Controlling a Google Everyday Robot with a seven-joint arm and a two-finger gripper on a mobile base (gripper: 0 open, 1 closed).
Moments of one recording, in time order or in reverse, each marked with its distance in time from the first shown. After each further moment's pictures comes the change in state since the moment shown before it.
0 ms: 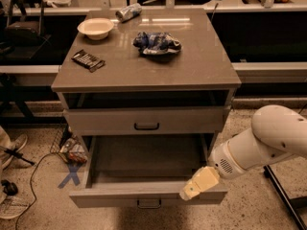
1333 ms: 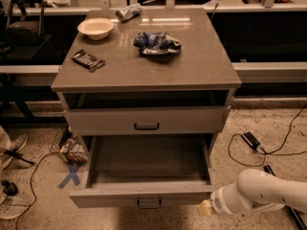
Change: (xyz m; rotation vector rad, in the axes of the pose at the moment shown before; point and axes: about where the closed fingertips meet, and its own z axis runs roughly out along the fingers) arm 0.135 -0.109 0.155 0.123 0.008 0.443
